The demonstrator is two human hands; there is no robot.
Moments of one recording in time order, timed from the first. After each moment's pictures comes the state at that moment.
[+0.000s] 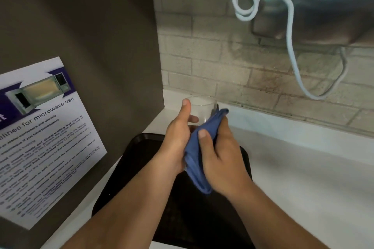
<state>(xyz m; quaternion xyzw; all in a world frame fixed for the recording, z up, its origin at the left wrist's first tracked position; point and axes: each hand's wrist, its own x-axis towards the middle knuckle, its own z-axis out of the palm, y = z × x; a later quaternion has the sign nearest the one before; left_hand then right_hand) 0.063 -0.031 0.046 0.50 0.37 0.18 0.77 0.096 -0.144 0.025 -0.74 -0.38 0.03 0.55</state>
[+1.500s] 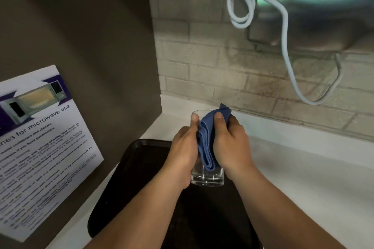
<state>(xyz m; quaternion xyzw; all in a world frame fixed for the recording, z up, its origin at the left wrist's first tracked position) 0.069 -0.047 0.034 0.54 0.35 0.19 0.74 0.134 -0.128 0.043 -0.76 -0.22 0.07 0.61</state>
